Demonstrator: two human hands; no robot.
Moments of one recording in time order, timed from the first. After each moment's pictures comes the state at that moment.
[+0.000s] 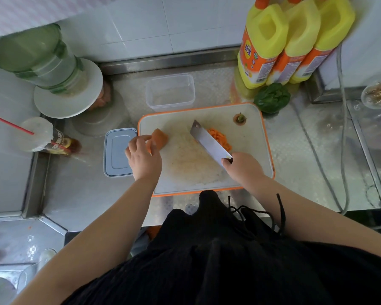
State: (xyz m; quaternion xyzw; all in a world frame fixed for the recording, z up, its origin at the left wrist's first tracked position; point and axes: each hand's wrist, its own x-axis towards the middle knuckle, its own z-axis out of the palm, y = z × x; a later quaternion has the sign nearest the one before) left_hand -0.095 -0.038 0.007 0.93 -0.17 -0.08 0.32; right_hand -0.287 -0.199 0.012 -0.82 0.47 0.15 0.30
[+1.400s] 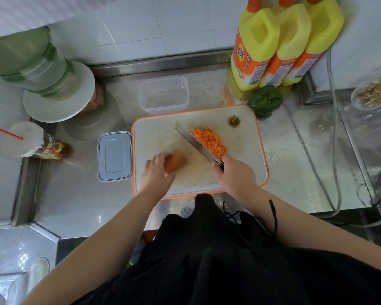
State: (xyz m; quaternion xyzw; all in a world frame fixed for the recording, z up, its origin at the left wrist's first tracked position) left_hand -0.120 -0.025 -0.004 0.88 -0.35 -0.22 0.22; right_hand -0.292 -0.173 0.028 -0.87 0.42 0.04 0.26
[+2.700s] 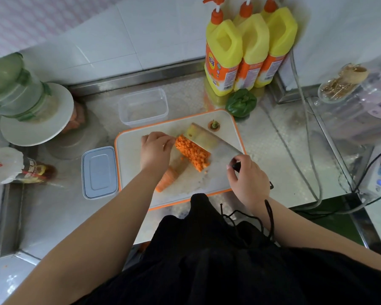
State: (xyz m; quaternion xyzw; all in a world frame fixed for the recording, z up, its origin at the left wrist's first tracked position) left_hand -0.115 -0.116 0.033 0.86 -0.37 -0.19 0.28; right_hand -0.356 -0.189 0.013 -0.84 0.49 -0.16 0.16
